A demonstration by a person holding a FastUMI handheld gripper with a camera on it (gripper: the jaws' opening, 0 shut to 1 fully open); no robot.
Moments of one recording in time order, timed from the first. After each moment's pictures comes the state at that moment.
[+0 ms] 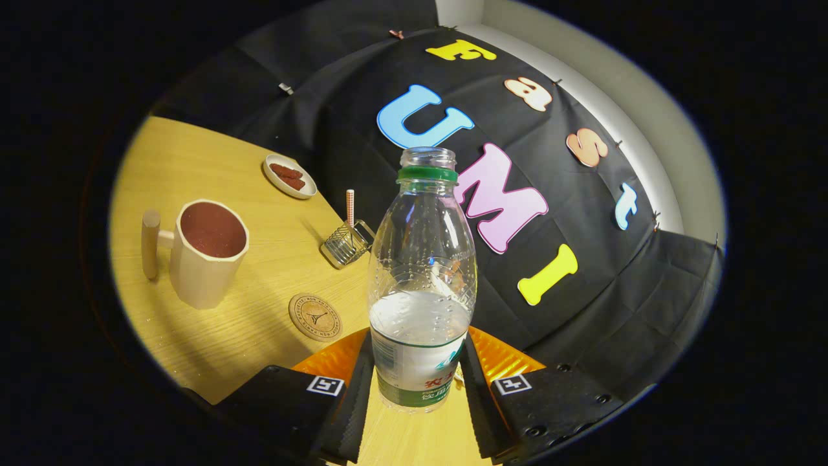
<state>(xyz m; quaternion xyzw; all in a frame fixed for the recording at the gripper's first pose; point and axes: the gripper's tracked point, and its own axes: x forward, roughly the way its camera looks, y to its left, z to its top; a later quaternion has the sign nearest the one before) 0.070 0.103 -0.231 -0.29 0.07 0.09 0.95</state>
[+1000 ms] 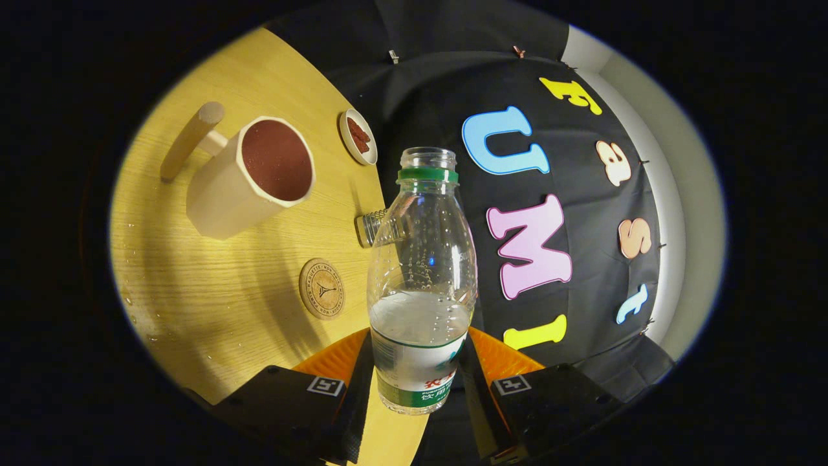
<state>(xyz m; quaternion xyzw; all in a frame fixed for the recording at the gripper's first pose) 0.079 0.136 -0.253 -0.49 0.05 0.14 0.86</state>
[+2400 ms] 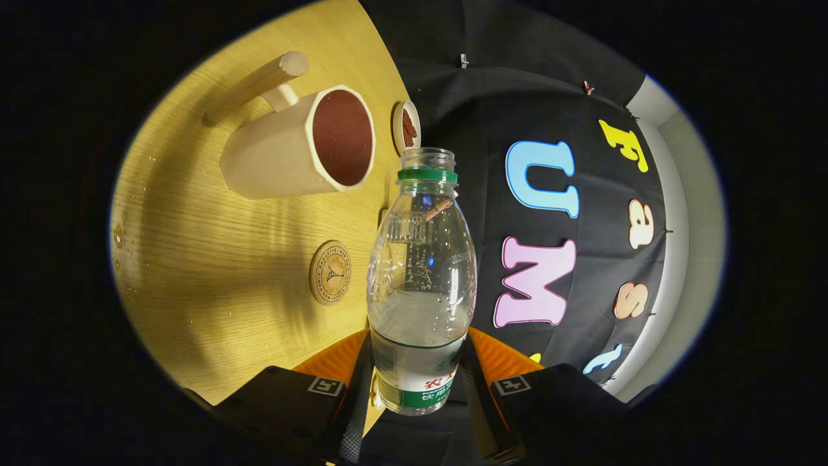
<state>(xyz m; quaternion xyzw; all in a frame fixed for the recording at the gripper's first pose) 0.082 0.145 -0.262 -0.62 0.04 0.17 0.77</state>
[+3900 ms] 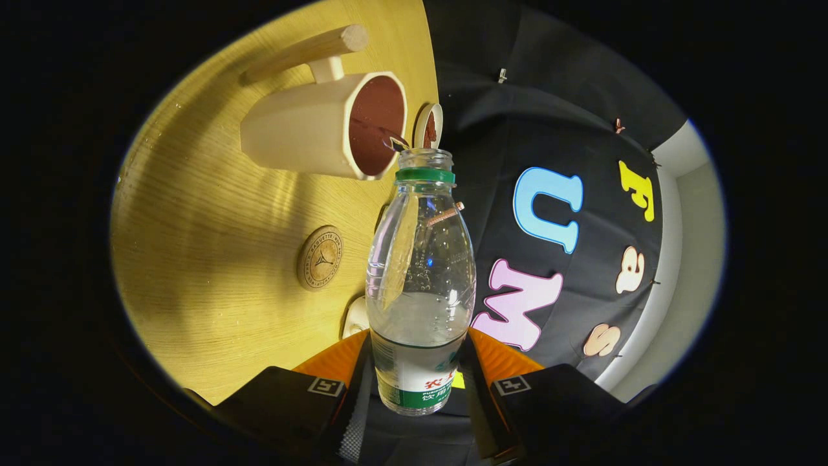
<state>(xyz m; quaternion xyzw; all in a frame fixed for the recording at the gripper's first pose) 0.094 0.149 -0.251 -0.70 0.00 0.16 0.70</state>
